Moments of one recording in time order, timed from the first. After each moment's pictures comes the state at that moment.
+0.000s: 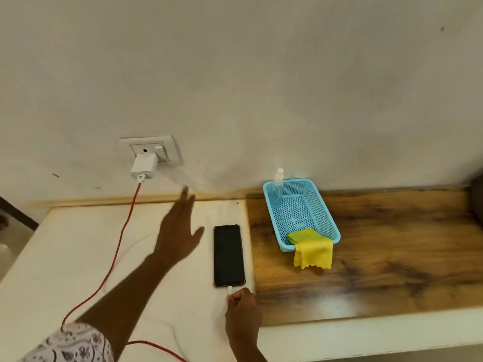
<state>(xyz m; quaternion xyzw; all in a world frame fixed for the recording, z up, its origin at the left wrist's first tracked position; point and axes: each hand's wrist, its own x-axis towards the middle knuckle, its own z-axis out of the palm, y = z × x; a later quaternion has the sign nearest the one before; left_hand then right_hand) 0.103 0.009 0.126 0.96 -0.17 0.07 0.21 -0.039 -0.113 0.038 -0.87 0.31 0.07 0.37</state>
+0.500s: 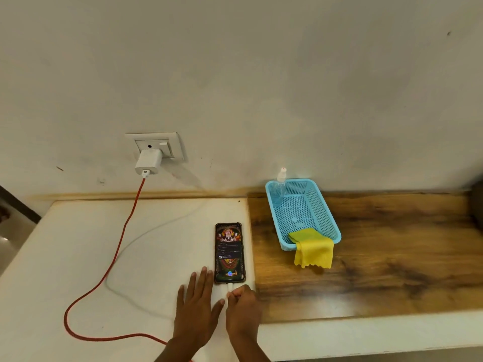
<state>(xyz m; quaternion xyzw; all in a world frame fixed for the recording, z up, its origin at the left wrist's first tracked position) -0.022 -0.011 0.018 0.98 -0.06 -0.15 0.13 -0.039 -0.111 0.037 -0.87 0.32 0.06 0.38</state>
